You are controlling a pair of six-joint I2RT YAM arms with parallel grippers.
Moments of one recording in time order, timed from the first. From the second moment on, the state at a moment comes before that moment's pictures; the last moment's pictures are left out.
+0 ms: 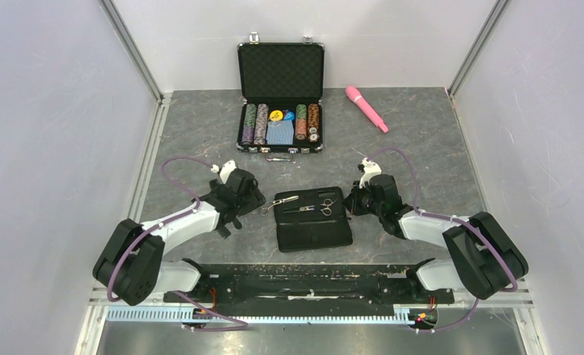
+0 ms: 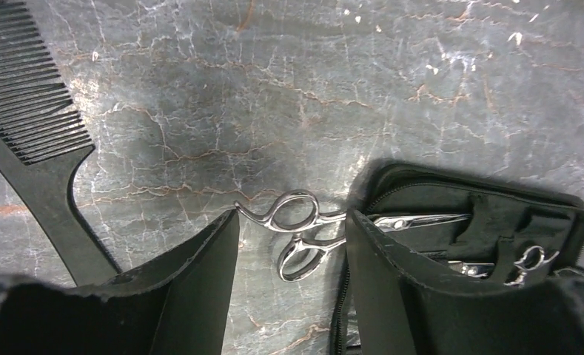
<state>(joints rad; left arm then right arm) -0.54 1.28 0.55 -0.13 -0.26 -0.91 0.46 1.35 0.37 0.37 -0.16 0.36</state>
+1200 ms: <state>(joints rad) -0.53 1.40 0.63 -0.11 -0.20 -0.89 0.46 1.35 0.36 0.38 -0.17 0.36</state>
